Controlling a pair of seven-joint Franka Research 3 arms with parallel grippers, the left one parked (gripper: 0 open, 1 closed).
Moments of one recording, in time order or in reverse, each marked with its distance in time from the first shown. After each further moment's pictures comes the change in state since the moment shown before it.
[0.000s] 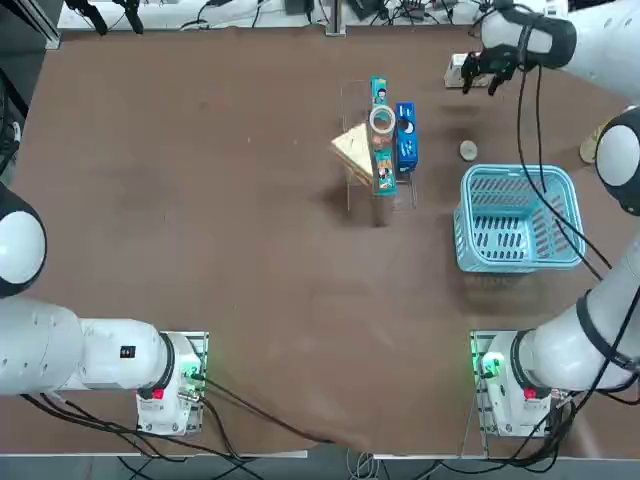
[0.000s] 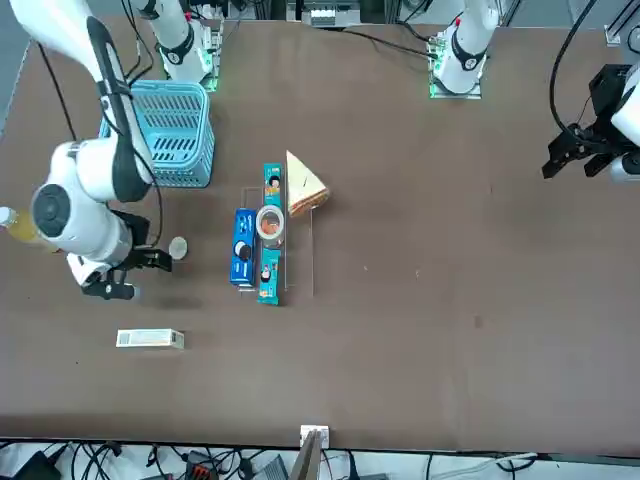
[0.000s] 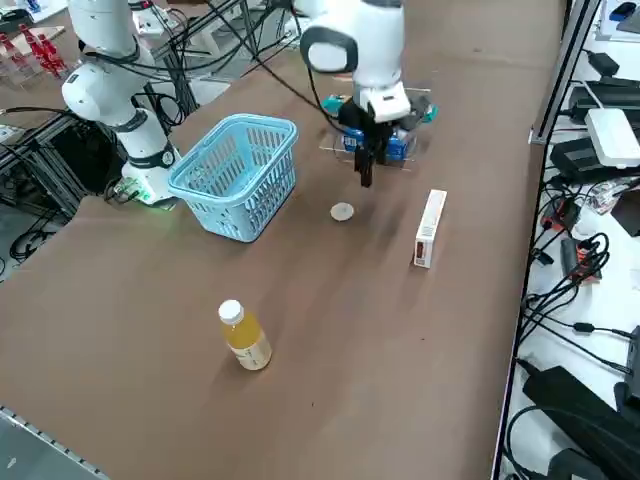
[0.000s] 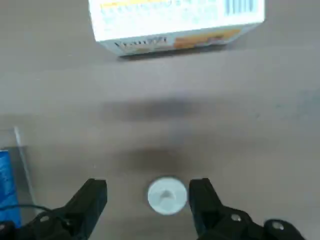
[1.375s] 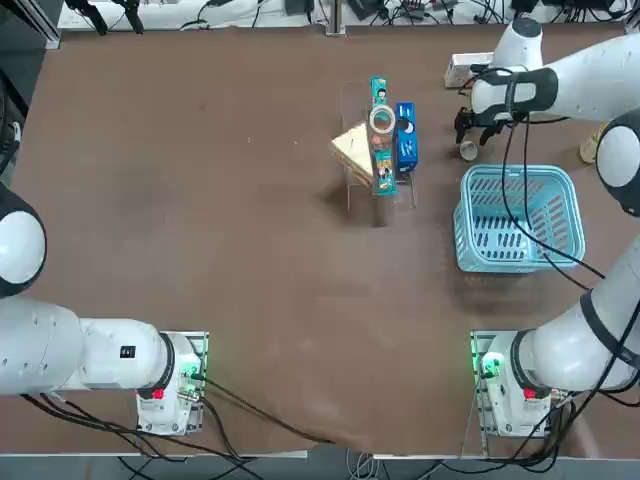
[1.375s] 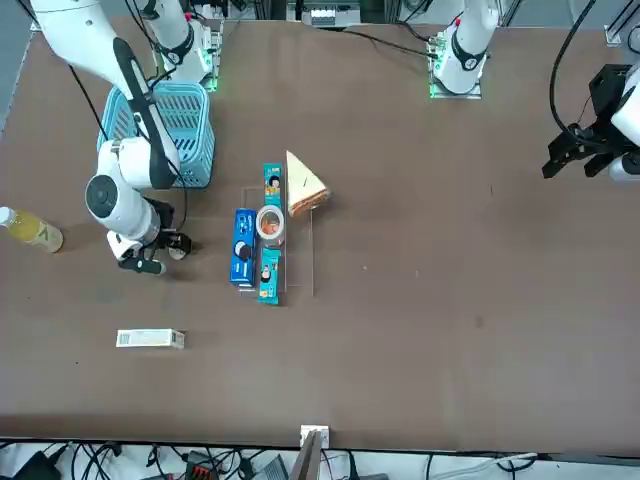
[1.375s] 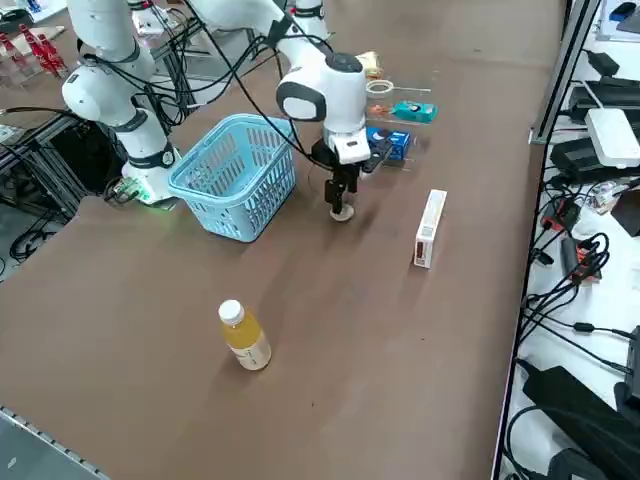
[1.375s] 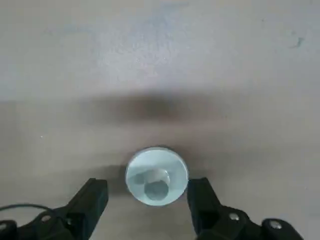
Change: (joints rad) arm 0.001 -0.007 -0.006 -0.265 0.000 0.207 0.025
